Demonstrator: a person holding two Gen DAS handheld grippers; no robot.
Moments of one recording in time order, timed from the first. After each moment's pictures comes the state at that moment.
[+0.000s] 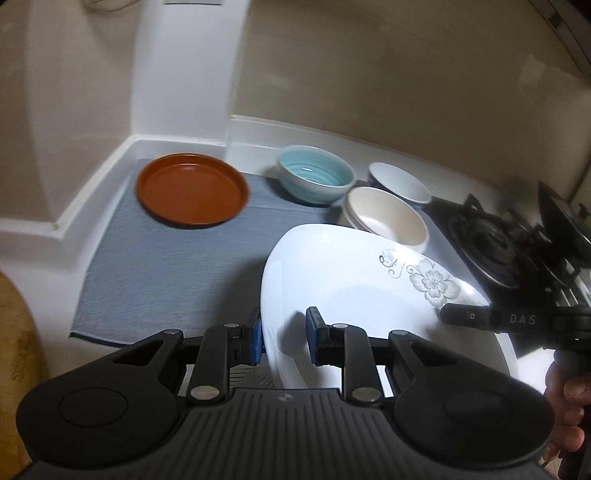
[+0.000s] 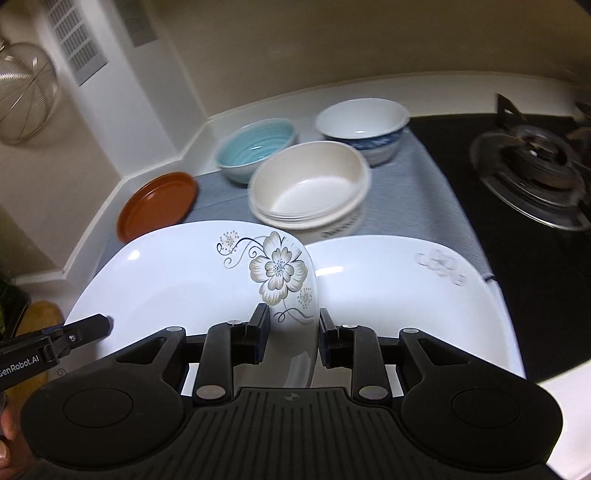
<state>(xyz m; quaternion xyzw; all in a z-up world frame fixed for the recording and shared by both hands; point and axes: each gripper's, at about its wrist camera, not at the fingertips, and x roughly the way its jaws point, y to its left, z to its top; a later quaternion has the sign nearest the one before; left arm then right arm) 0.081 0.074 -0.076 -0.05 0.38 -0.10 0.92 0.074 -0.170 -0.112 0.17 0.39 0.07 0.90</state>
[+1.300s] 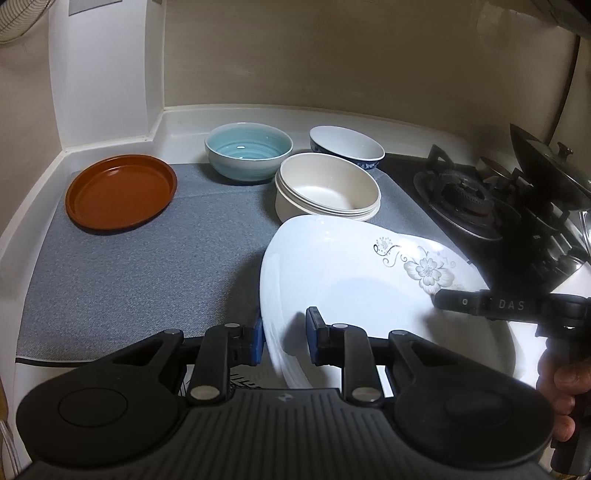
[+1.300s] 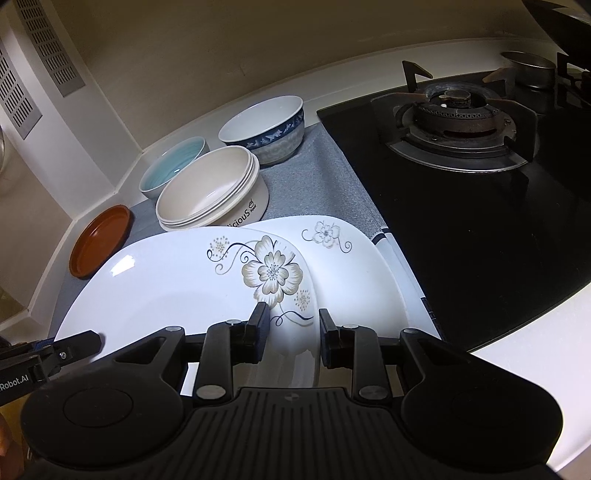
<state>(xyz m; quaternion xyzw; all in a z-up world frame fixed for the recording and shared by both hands) 0.088 0.012 -0.093 0.02 0.39 -0.15 0.91 0.054 -0.224 -0.154 0.23 0.36 0.02 0.90</state>
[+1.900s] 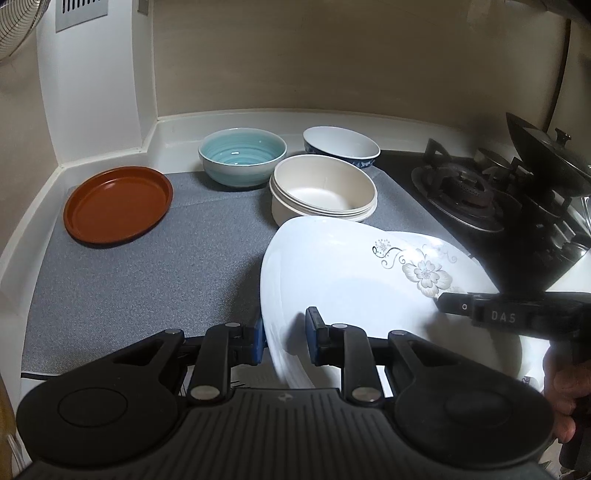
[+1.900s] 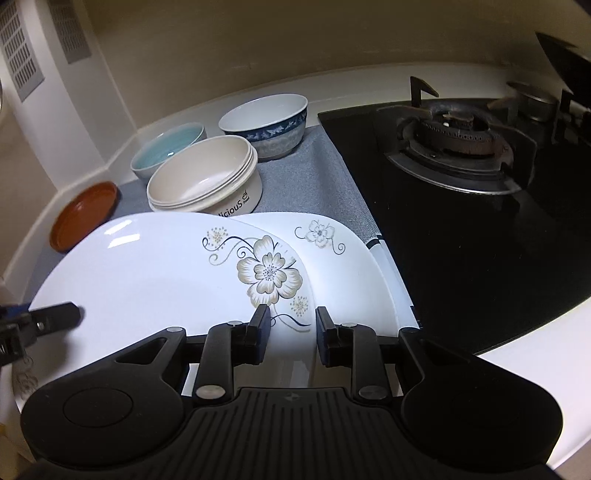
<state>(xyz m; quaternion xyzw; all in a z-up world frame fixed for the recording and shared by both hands) 0.089 0.003 -0.091 0.04 0.38 -0.15 0.91 0.057 -0.212 -0.148 0.15 0.37 0.00 0.92</state>
